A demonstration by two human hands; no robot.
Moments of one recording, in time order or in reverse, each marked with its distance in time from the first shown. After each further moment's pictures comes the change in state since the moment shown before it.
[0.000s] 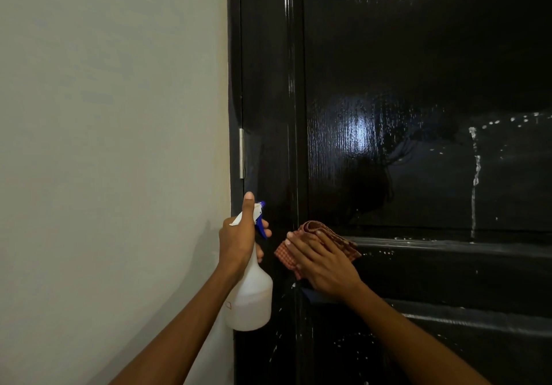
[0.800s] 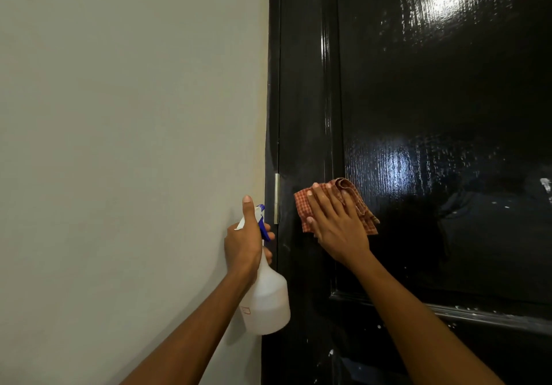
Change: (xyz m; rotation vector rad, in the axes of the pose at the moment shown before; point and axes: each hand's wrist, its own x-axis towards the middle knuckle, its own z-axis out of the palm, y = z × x) left_hand 0.061 0.061 -0.028 -0.153 0.232 0.018; right_hand 0.174 0.064 -0.058 -0.047 0.308 0.269
